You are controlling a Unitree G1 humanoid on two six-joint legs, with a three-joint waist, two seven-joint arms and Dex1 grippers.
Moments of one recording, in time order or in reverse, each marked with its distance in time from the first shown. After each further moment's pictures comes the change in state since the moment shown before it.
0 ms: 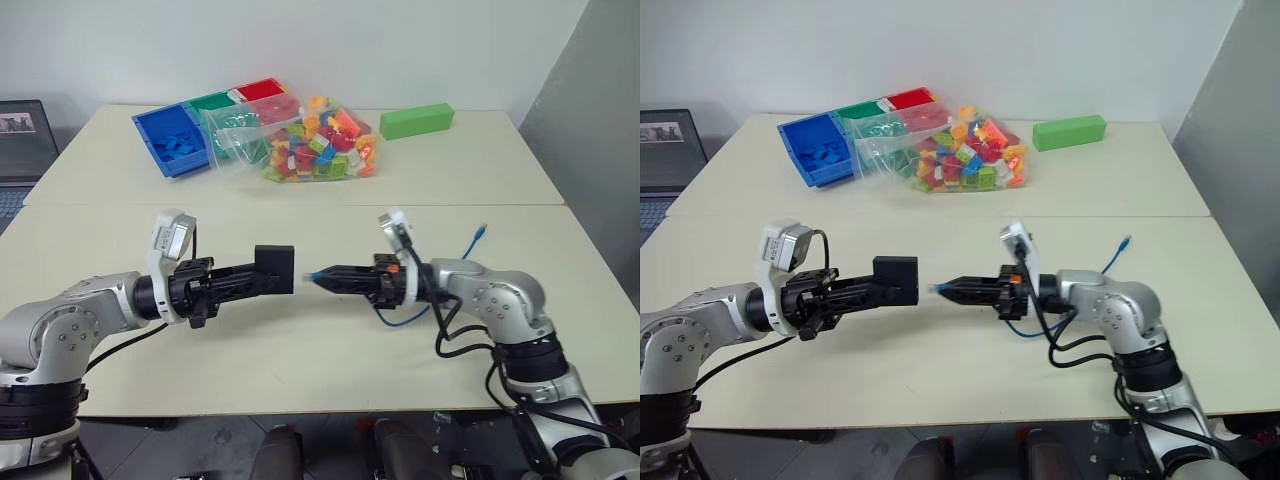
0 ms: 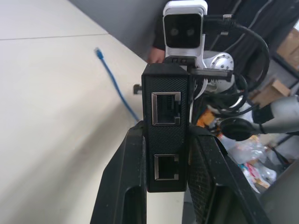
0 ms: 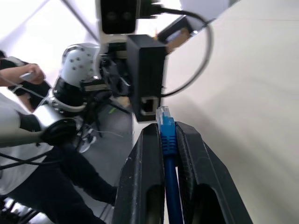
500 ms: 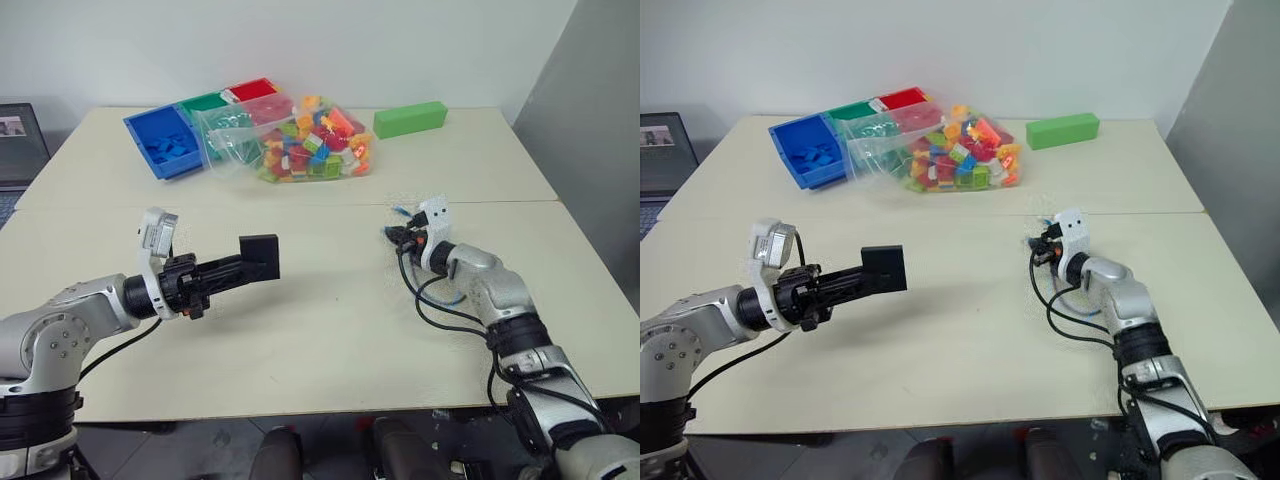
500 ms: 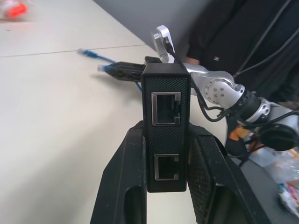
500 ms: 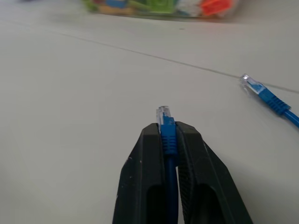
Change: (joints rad) left arm 0.019 -0.046 0.039 -0.010 0.045 -0.052 0.136; right arm -0.186 0.113 0.005 0.757 -0.641 -0.759 -0.387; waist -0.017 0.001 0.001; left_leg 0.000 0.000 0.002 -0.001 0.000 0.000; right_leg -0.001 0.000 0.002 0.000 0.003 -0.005
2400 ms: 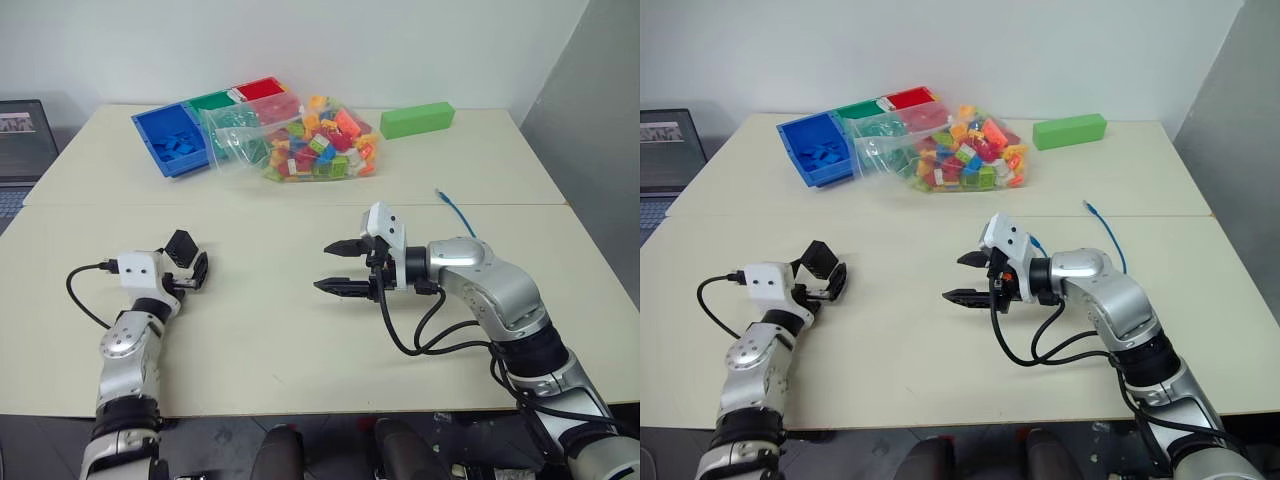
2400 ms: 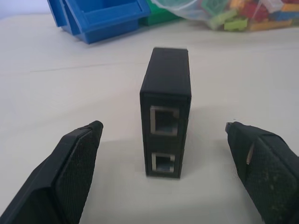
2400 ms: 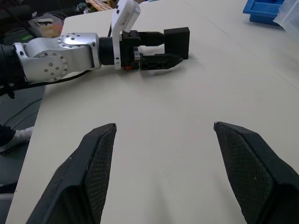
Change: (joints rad) left arm 0.076 -0.326 0.014 0.546 0.704 -1.021 0.568; right arm 0.109 -0.117 0.189 -0.850 0.153 0.488 0.455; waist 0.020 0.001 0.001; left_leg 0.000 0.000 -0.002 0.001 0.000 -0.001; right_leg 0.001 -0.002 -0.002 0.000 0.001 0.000
